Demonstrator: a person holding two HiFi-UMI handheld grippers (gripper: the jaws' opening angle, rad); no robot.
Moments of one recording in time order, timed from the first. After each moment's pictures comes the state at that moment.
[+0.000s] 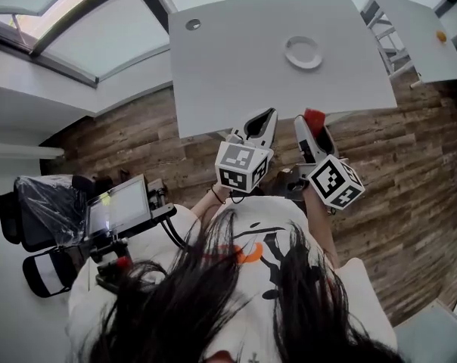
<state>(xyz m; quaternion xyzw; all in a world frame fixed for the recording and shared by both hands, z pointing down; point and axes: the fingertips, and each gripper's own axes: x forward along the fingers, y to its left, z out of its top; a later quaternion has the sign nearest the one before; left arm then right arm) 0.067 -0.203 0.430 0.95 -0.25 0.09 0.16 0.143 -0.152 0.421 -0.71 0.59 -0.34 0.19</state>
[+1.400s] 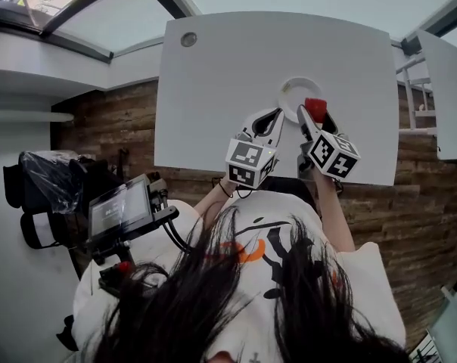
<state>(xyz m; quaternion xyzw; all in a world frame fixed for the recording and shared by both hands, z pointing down) 0.230 -0.373 0.493 0.91 -0.34 0.14 0.17 0.323 -0.378 0.533 -0.64 0.67 -0.37 0.00</state>
